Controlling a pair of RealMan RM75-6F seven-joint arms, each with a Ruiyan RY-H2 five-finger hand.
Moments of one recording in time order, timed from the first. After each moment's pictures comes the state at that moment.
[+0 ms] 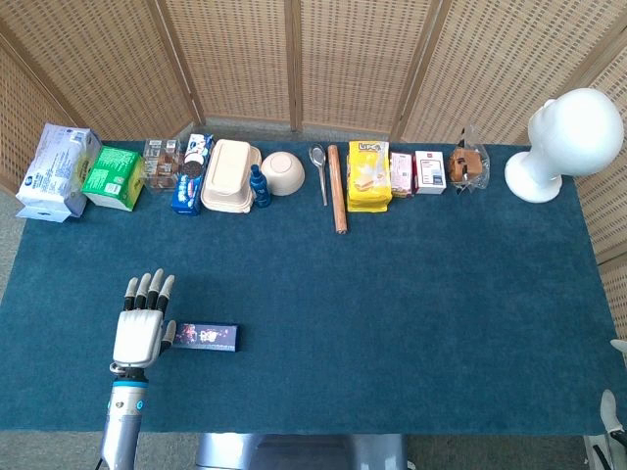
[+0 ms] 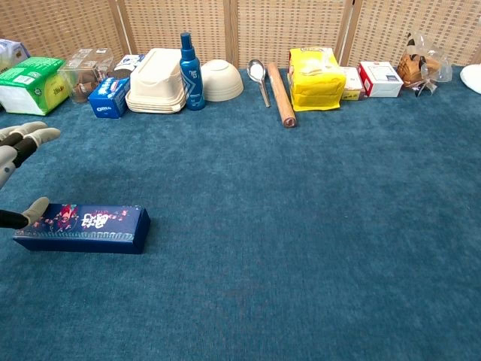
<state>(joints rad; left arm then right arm) -0.18 -1.78 -0.14 -1.39 1.40 1.39 0.62 -0.18 -1.01 -0.01 -1.61 -1.76 1.97 0.55</state>
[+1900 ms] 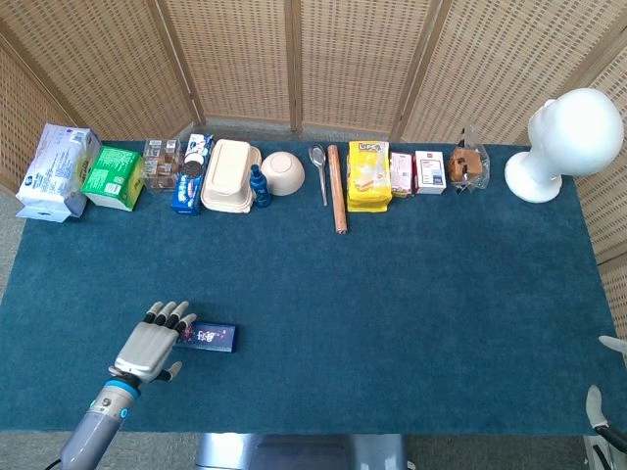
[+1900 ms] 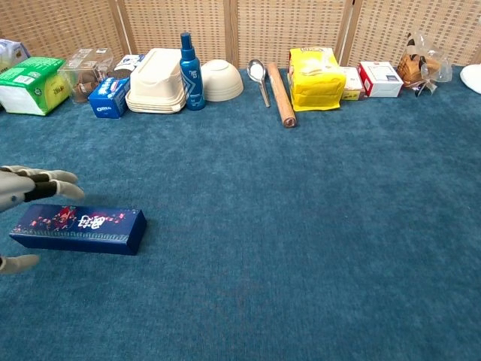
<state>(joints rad) -0.39 -1.34 -0.01 -1.96 0.99 1.09 0.89 -0.19 -1.02 0.00 -1.71 -1.78 1.96 0.41</state>
